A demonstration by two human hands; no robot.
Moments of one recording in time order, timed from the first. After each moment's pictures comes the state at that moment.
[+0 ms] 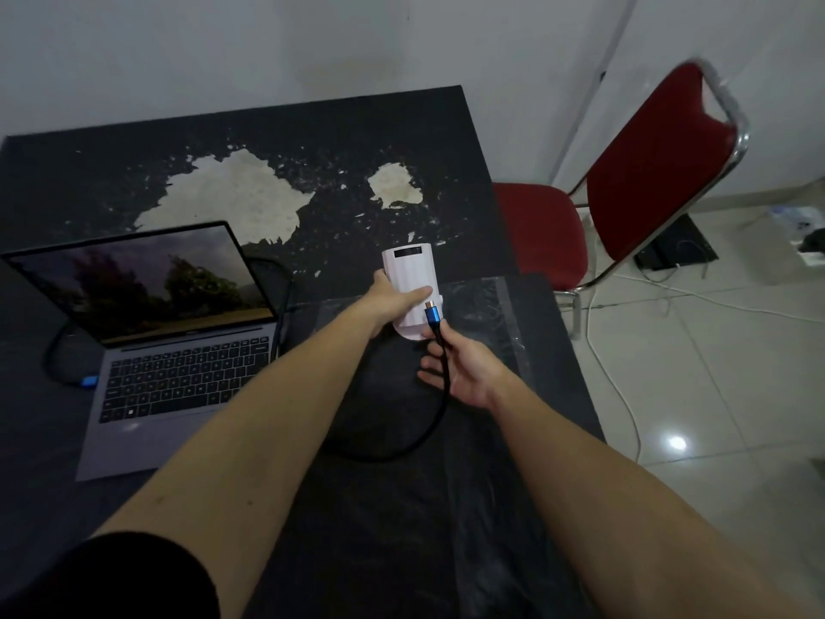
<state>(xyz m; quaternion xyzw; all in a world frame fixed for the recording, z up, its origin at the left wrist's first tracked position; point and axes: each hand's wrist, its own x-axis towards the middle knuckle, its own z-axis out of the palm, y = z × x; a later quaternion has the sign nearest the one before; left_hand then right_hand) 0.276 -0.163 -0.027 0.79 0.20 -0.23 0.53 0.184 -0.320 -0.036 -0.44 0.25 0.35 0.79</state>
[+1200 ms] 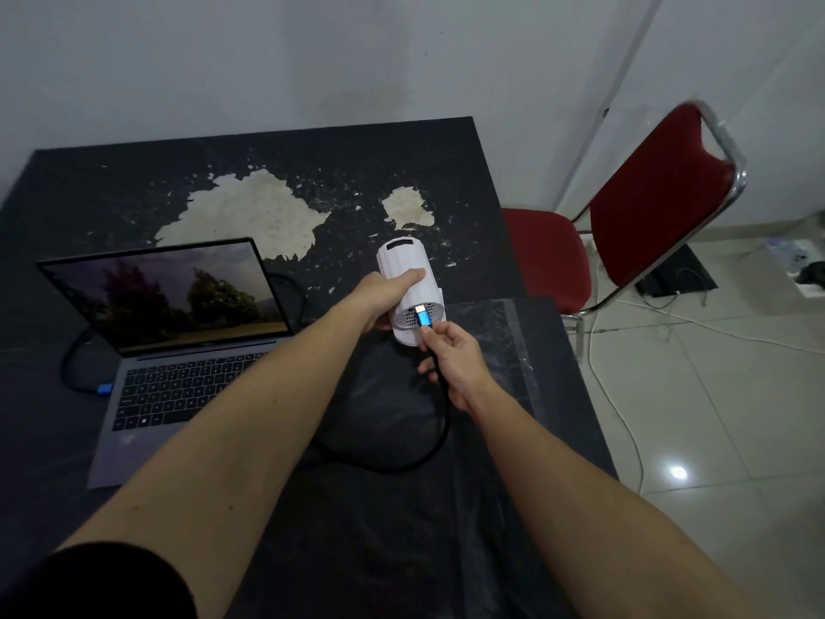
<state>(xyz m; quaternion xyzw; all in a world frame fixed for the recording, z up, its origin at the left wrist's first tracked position) 0.290 -0.139 0.018 0.75 0.25 -0.22 0.57 0.195 -0.277 -0.017 -0.61 0.18 0.18 0.75</state>
